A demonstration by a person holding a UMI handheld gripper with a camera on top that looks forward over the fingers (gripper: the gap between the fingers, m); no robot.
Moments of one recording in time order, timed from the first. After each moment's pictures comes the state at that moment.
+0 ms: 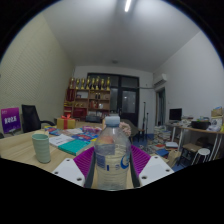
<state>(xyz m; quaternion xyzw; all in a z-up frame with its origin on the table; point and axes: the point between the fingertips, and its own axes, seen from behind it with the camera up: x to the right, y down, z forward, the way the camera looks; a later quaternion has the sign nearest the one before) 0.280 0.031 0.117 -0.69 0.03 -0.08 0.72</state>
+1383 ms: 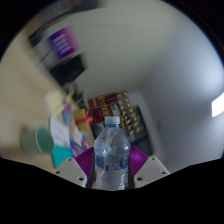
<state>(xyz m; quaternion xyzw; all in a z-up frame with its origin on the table) 0.078 0.124 0.265 -0.49 -0.42 -0.40 0.64</state>
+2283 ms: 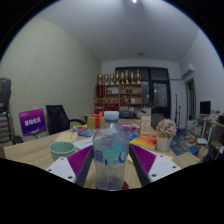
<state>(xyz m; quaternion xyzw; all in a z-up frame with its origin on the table) 0.132 0.130 0.107 -0.71 -0.08 0.06 0.69</state>
